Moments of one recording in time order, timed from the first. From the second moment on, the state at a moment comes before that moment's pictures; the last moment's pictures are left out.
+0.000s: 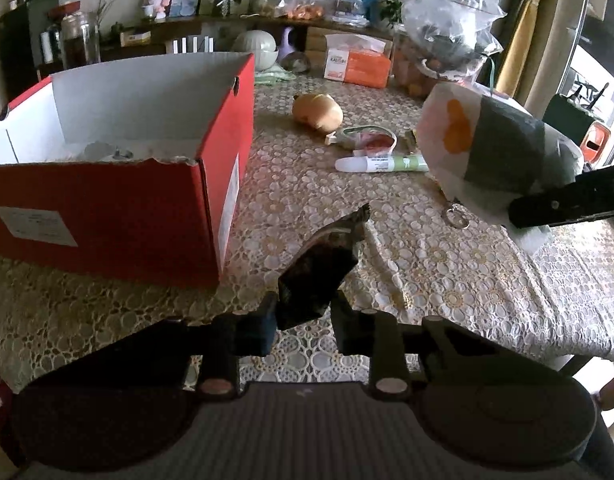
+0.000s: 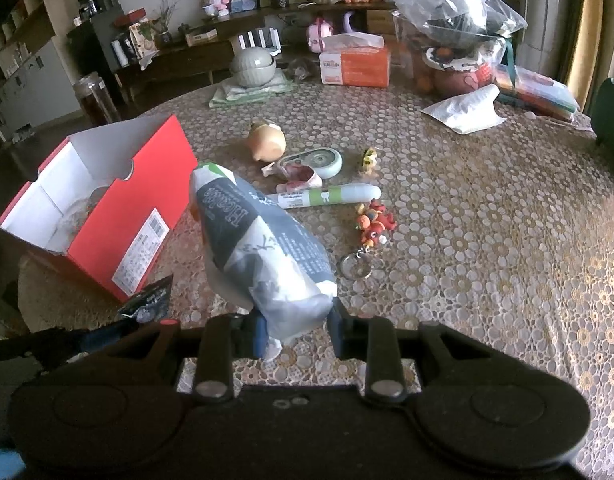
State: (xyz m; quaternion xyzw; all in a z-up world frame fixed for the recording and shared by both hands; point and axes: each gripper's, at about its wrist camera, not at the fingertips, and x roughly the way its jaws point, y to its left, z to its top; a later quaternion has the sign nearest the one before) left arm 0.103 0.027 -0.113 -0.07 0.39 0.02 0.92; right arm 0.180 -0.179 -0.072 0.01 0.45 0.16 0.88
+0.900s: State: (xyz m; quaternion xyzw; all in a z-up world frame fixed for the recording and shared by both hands) left arm 0.114 0.021 -0.101 -0.07 0.39 -0.01 0.92; right arm 0.182 -0.183 -0.068 0.02 0.45 0.17 0.88
